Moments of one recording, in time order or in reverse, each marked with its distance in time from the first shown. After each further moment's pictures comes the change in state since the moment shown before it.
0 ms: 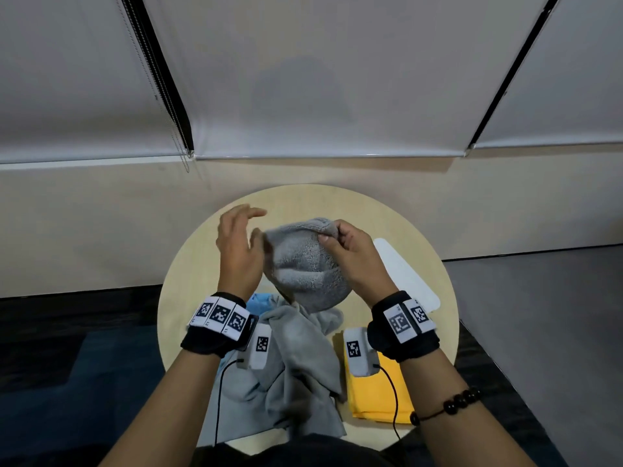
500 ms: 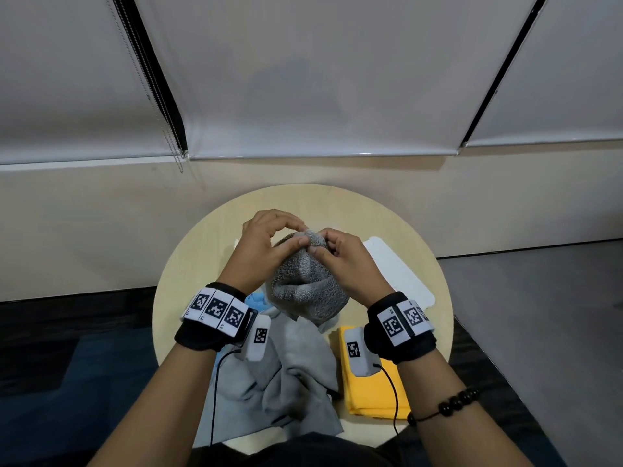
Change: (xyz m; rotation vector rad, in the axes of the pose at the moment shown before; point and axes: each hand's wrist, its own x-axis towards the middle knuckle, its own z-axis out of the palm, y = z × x) left_hand 0.005 0.033 0.000 0.015 -0.354 0.261; right_hand -0.008 0.004 0.000 -0.145 -0.084 -0.007
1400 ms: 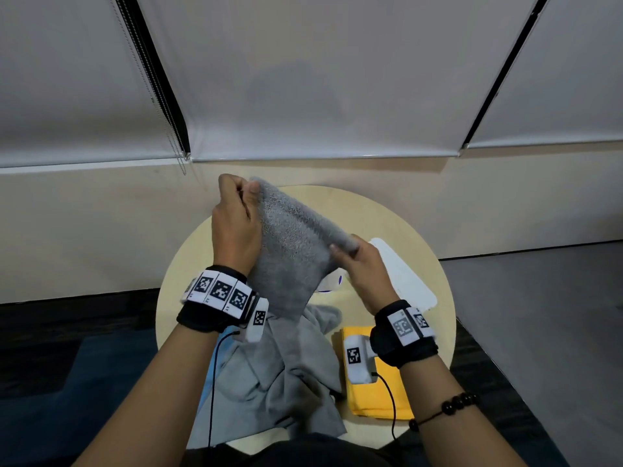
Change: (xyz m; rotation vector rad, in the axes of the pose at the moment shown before) left_hand 0.018 -0.006 -0.021 0.052 0.540 -0.127; right_hand -0.007 0.029 -0.004 0.134 0.210 0.101
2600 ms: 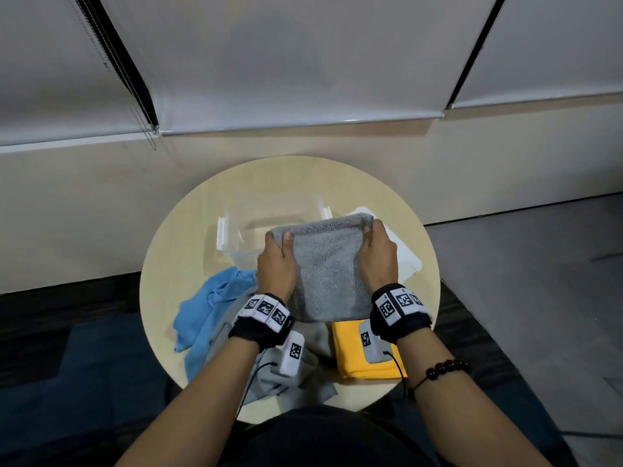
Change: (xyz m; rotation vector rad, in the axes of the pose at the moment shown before) left_hand -0.117 -0.039 0.091 0.022 -0.385 -0.493; right_hand -0.016 0.062 -0.037 -0.532 0.408 0.170
